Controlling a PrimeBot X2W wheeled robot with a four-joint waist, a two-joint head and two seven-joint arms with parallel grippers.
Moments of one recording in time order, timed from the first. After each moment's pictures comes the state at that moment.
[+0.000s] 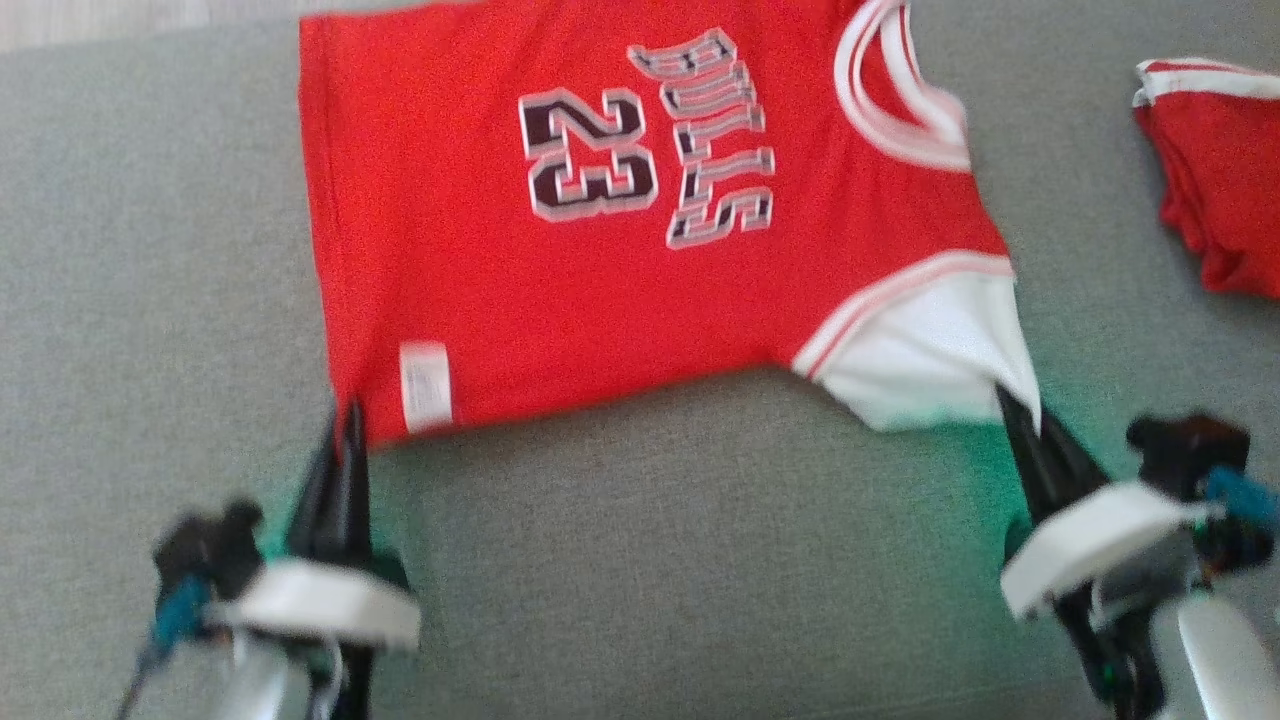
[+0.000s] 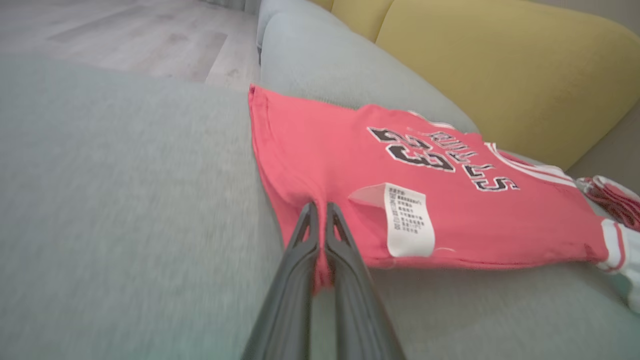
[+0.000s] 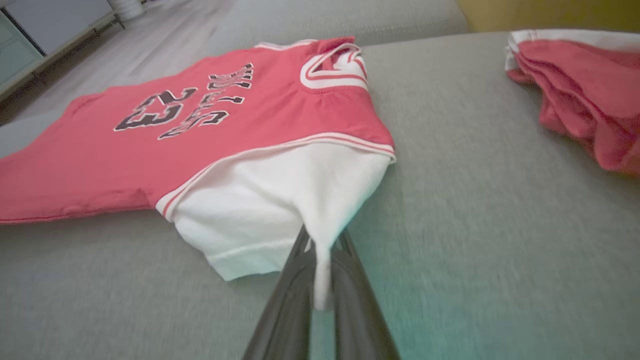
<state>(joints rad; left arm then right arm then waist) -0.17 0.18 -0.22 0.28 -0.49 -0.09 -0.17 -0.08 -0.17 0.08 0.09 0.31 0.12 0.15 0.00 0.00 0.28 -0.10</state>
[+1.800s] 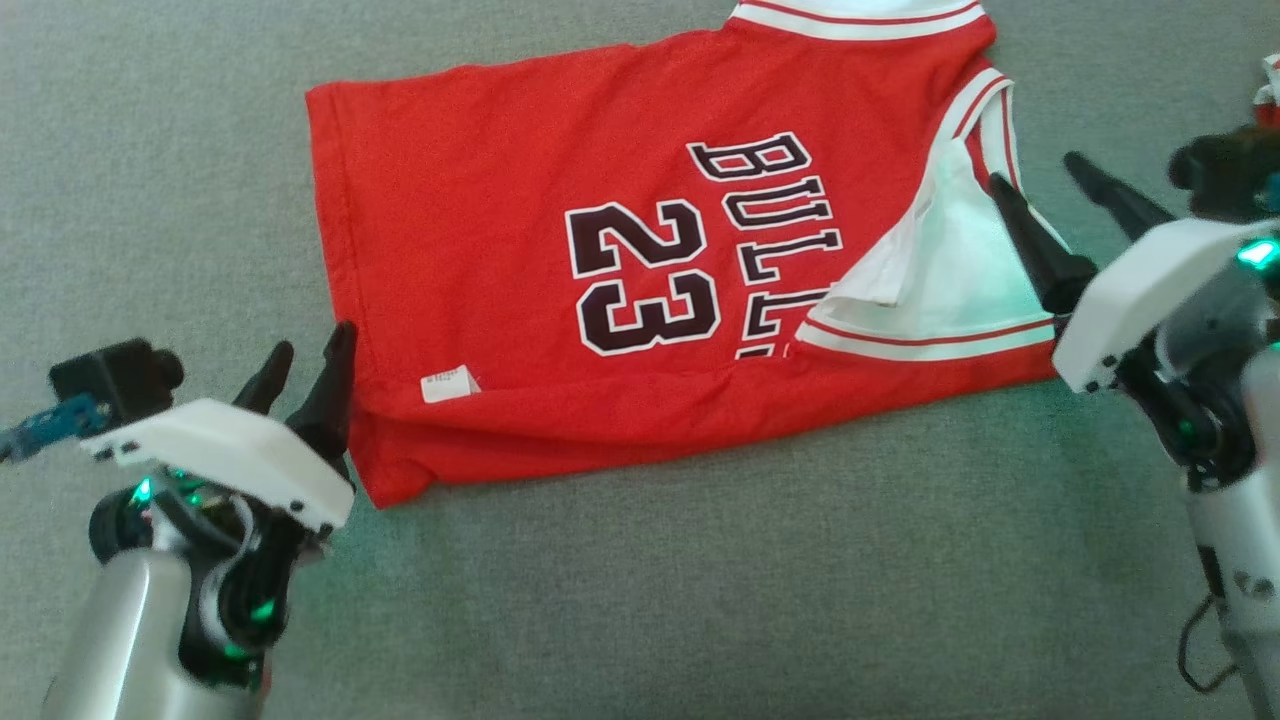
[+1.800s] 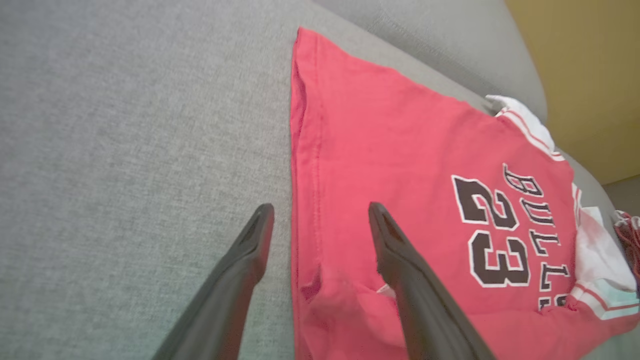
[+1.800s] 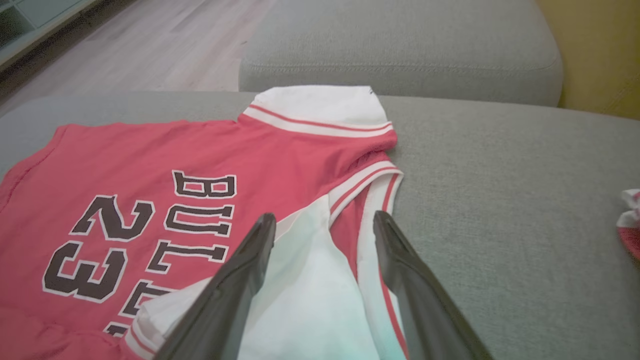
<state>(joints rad) -0.20 0.27 -0.16 -0.07 -0.78 0.17 0.52 -0.46 -0.34 0.19 0.14 0.46 0.12 0.49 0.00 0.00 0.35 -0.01</state>
